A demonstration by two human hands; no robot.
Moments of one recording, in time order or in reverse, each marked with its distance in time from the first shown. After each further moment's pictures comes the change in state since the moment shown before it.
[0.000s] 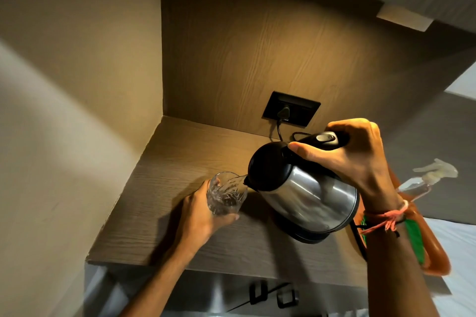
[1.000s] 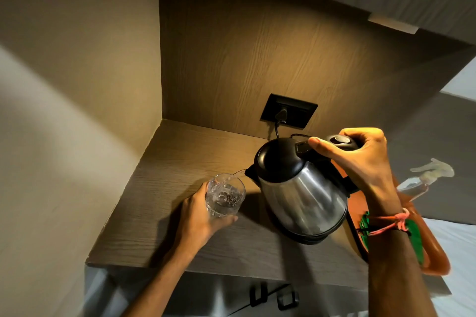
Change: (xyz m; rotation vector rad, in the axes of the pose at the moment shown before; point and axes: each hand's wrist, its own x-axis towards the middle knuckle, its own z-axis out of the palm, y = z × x) left_hand -0.005 0.006 -0.001 0.042 0.022 -0.016; right_hand -0.009 0.039 0.005 0.303 0.101 0.224
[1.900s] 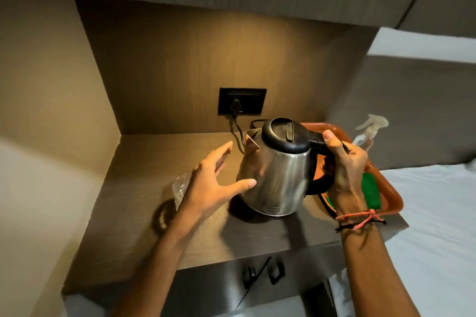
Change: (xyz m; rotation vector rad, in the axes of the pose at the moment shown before) left_hand 0.003 0.111 0.007 -0.225 -0.345 0.268; right_hand -0.070 0.073 -0.022 0.573 0.499 0.363
